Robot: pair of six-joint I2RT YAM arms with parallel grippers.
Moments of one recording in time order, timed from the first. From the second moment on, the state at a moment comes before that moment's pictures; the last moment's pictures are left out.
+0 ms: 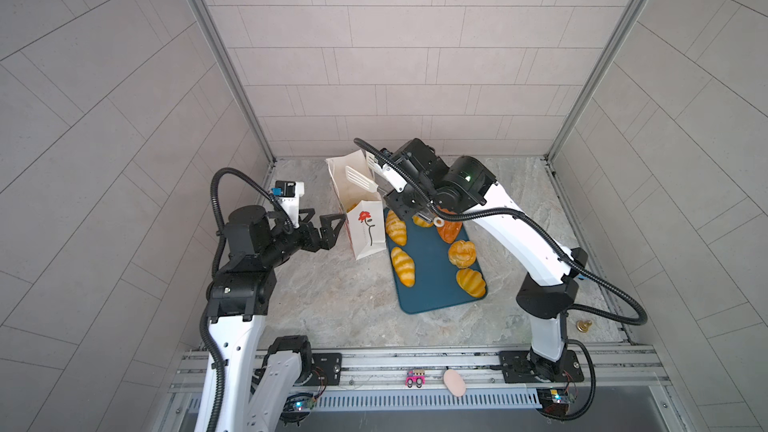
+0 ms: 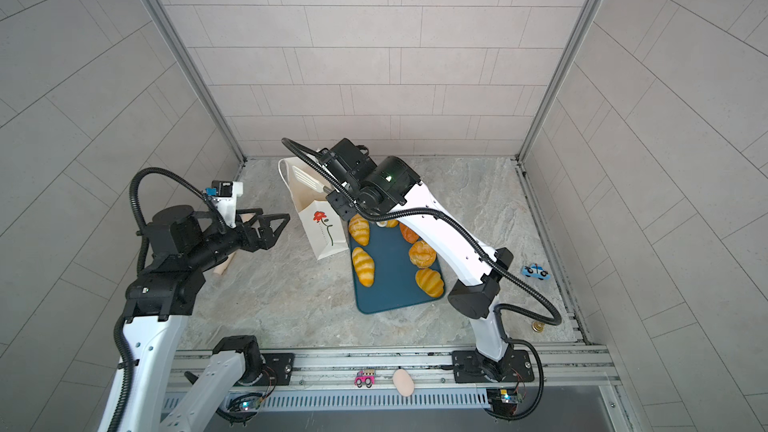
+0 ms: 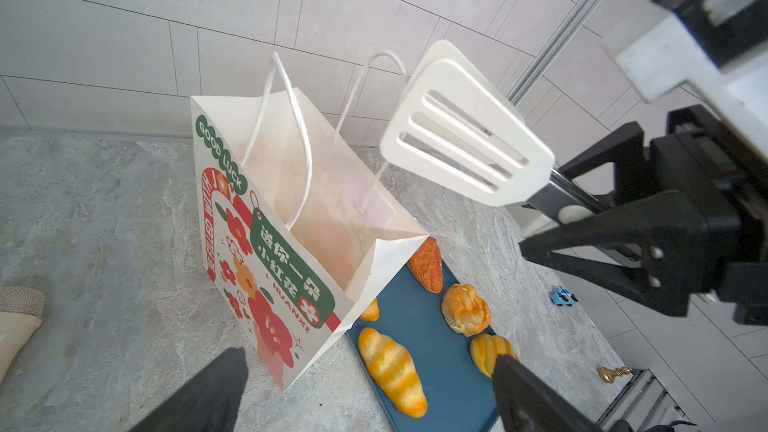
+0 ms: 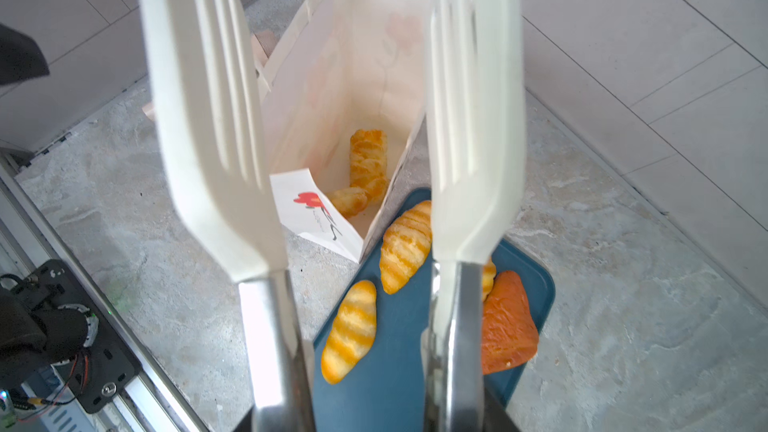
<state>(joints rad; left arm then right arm) 0.05 0.74 1.01 -0.65 0.59 -0.19 0.90 1.90 2.38 -1.35 0.18 0.09</state>
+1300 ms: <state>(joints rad) -0.64 1.14 1.14 -0.52 0.35 -0.10 0.79 0.95 0.93 -1.39 0.22 0.60</state>
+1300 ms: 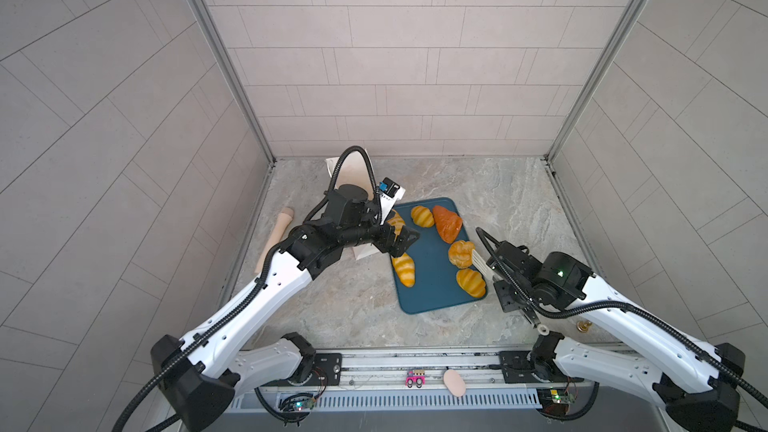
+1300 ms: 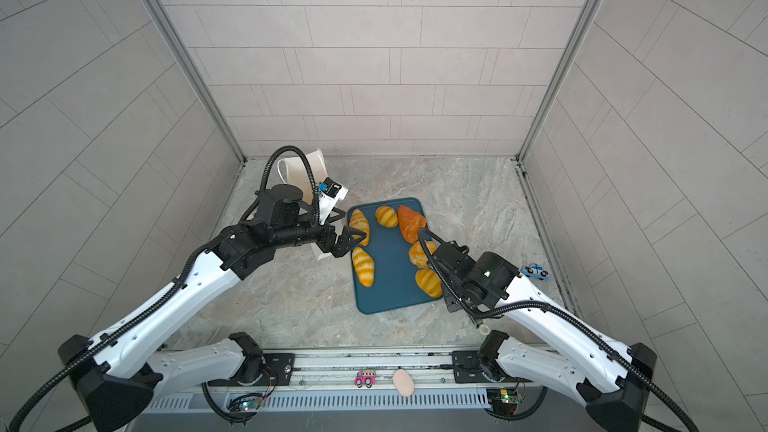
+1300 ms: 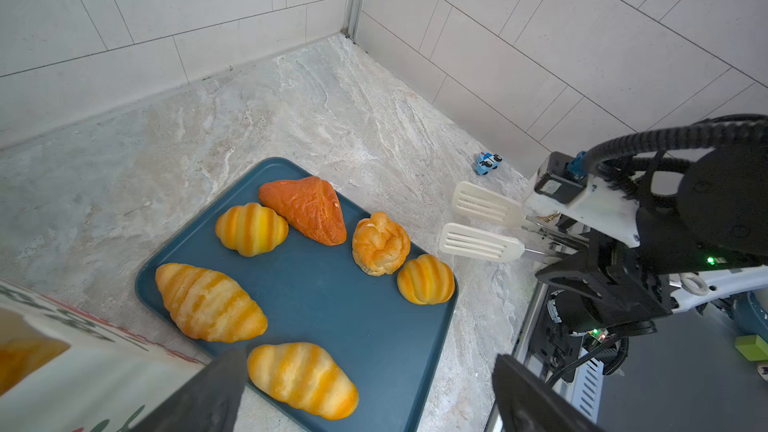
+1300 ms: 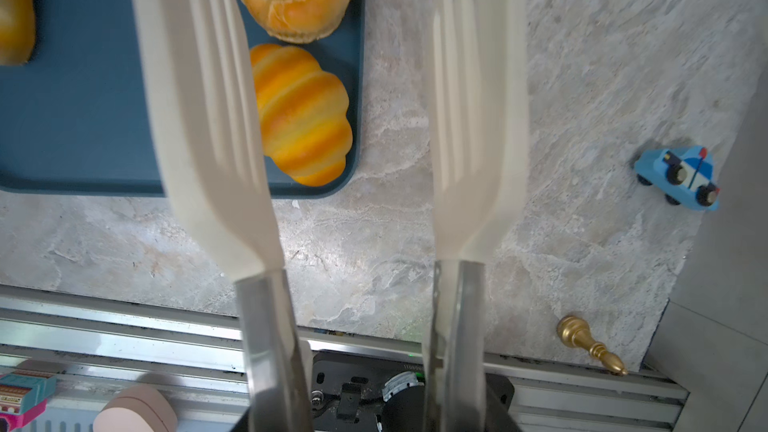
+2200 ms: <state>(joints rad) -0.64 1.05 1.04 -0.56 0.25 -0.09 0.87 1.16 0.87 -1.36 0.11 0.67</state>
